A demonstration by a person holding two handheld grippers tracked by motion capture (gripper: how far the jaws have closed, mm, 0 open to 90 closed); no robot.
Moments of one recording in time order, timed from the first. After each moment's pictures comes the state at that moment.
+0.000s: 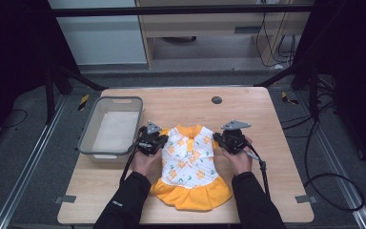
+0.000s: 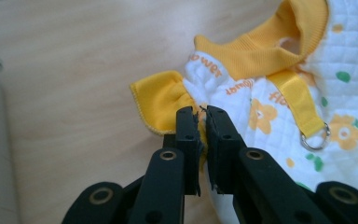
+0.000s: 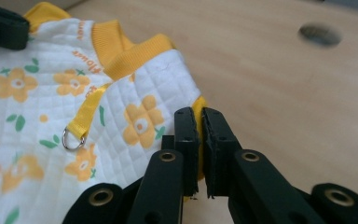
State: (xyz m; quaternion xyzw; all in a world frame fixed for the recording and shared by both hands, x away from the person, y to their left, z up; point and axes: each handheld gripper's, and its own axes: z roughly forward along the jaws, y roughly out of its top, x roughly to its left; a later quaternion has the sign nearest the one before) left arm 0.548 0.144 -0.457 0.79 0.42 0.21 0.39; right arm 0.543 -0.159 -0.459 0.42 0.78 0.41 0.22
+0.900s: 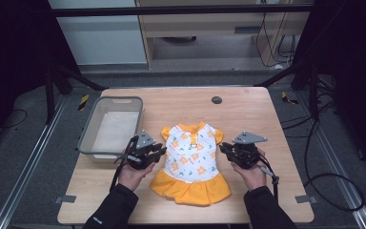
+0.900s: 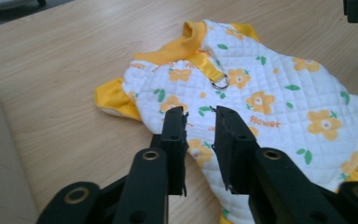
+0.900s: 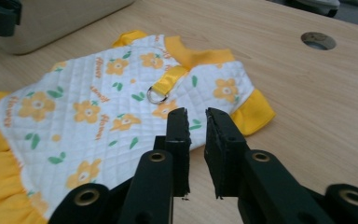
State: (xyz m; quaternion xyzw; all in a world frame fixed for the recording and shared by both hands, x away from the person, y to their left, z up) left arm 0.484 0.158 -0.430 0.82 0.35 0.19 0.42; right arm 0.482 -0.182 -0.440 0.39 0.78 0.44 0.21
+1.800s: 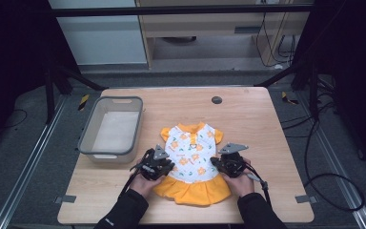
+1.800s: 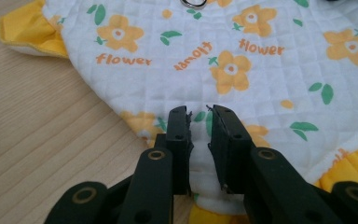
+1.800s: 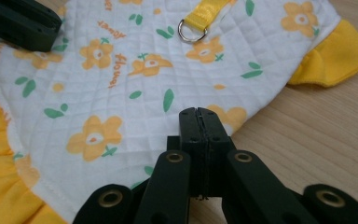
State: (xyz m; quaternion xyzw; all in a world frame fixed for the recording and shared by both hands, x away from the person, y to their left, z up) left arm 0.482 0.133 -0.490 0.86 0.34 0.14 0.35; right arm 0.485 -0.154 -0.494 0.38 0.82 0.39 0.15
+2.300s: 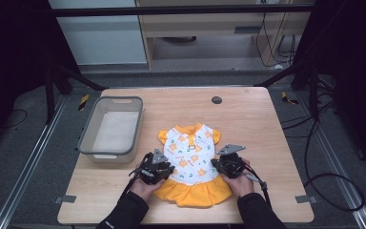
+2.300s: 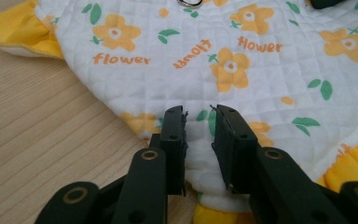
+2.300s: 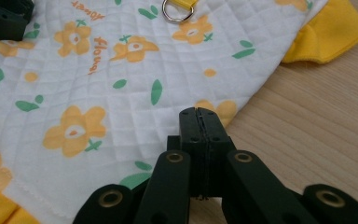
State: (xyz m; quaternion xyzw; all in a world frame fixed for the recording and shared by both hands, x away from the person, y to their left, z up) left arm 0.471 0.135 -0.495 0.85 0.35 0.15 0.36; right arm 0.486 -0.152 -0.500 0.39 0.83 0.37 0.15
